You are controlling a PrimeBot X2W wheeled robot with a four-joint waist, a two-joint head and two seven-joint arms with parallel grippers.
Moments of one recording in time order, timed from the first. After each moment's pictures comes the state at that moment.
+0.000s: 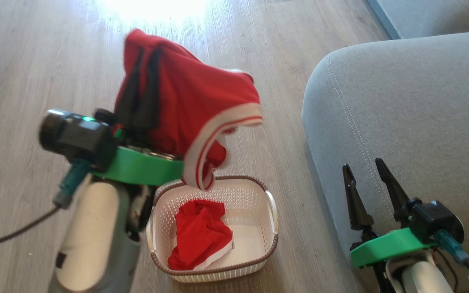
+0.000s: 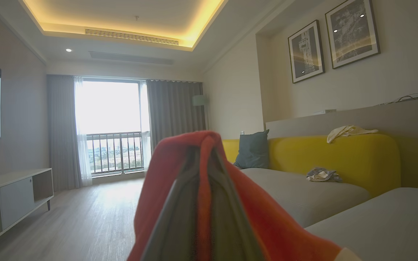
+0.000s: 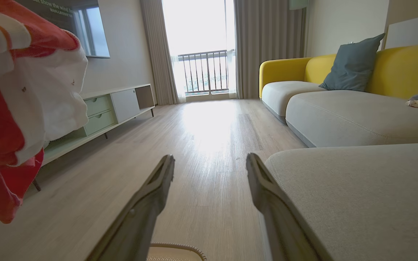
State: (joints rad) left arm -0.39 0.04 -0.23 -0.04 -0.18 0.05 -0.26; right arm 0.00 -0.04 0.09 0.09 0.16 0.12 -0.26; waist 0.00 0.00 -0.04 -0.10
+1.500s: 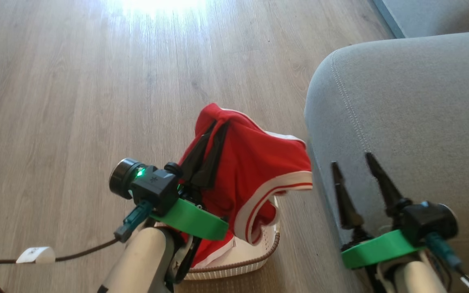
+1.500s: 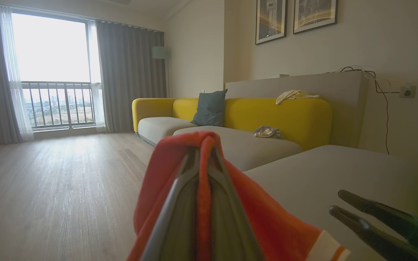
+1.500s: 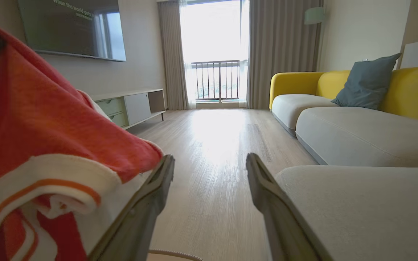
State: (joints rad) left arm -0.25 0.05 -0.47 -0.02 -0.25 0.04 -0.26; right arm 0.01 -0.04 0.11 0.02 0.12 0.12 -0.26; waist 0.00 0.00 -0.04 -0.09
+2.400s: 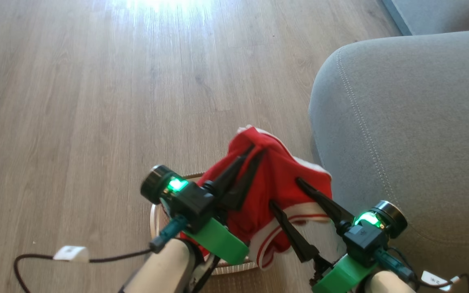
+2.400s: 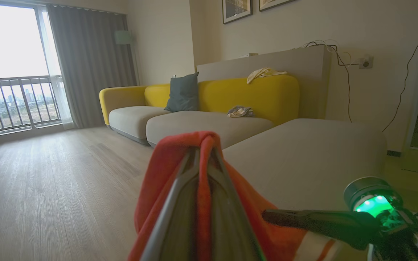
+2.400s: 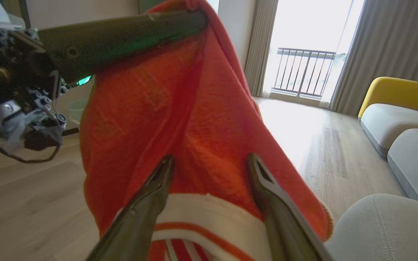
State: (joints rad) left arm -0.25 0.05 -0.56 0.02 -0.20 -0.03 -0.26; right arm -0.05 -0.22 0.49 0.01 0.15 0.12 -0.26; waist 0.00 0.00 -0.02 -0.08
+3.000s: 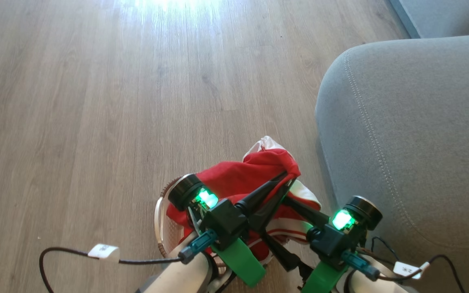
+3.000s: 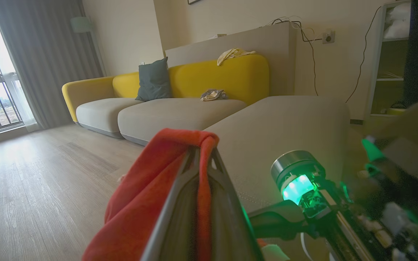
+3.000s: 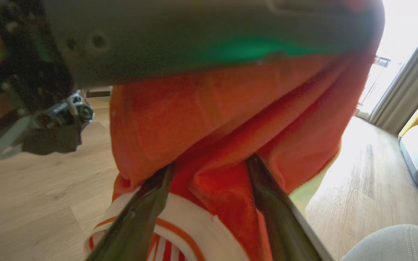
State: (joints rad) left arm -0.27 0.05 -0.68 0.08 -0.16 -0.10 -0.26; right arm -0.19 -0.29 0.69 0.13 0.13 0.12 -0.26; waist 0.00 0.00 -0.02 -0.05
